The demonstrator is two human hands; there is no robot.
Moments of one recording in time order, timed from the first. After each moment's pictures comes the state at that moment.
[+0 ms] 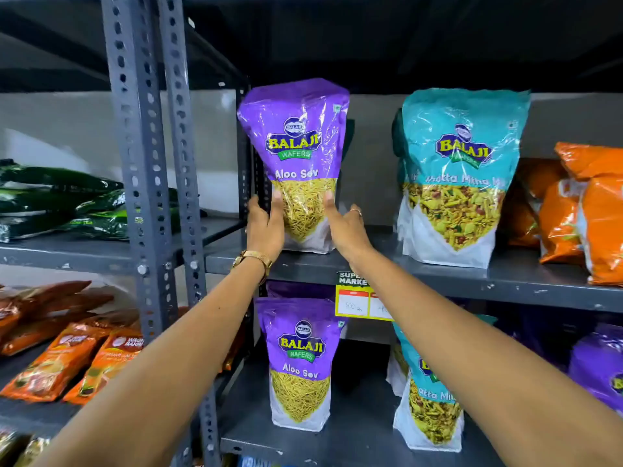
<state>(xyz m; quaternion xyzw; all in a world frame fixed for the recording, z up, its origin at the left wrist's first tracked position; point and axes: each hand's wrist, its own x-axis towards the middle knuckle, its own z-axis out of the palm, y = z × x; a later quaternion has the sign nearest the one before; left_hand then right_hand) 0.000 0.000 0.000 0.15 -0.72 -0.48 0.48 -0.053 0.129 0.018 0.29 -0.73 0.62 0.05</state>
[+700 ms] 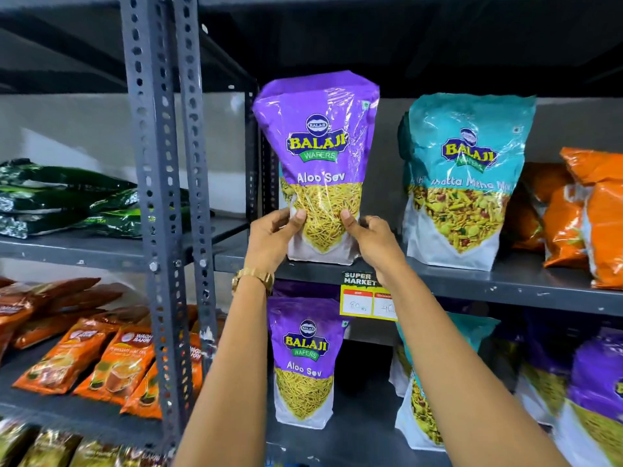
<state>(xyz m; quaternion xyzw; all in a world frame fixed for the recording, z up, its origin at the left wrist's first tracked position) 0.040 0.029 -0.004 0.00 -0.68 -0.58 0.46 -0.049 0.170 0.007 0.33 -0.72 0.61 0.04</state>
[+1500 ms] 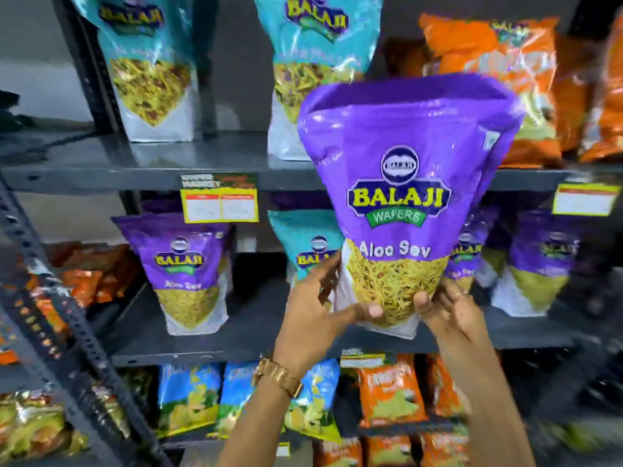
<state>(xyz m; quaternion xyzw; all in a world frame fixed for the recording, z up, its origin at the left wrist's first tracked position) 0.031 0.303 -0.167 -0.07 -0.74 -0.64 0.22 -0.009 0.484 -0.181 0.21 -0.63 0.75 0.07</state>
